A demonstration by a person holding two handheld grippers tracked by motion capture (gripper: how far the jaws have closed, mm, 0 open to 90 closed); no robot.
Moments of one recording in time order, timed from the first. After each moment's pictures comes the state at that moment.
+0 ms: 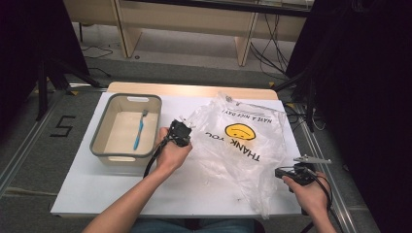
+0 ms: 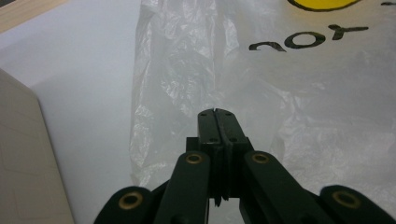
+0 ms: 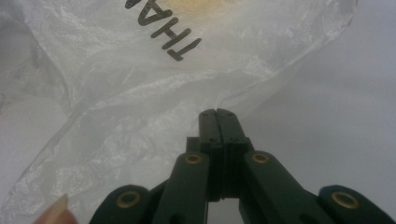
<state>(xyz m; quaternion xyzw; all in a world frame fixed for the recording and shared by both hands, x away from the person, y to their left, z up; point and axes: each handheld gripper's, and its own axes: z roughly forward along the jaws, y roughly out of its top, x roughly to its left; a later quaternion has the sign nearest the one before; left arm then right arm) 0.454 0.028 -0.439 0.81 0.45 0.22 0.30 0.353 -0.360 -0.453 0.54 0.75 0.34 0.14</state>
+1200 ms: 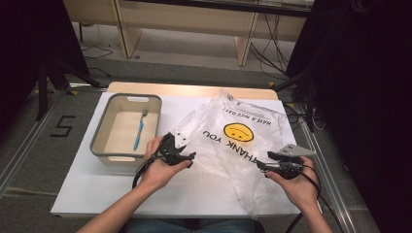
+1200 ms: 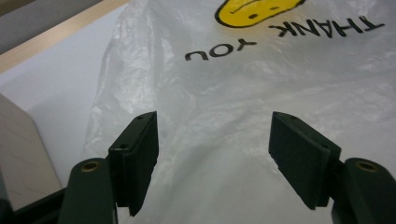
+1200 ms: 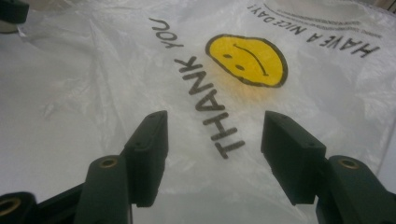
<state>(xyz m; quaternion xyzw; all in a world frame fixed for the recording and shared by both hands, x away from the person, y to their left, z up) 0.389 0.046 -0.433 0.82 0.36 0.23 0.37 0.362 -0.308 -0.418 0.41 0.80 0.38 0.22</state>
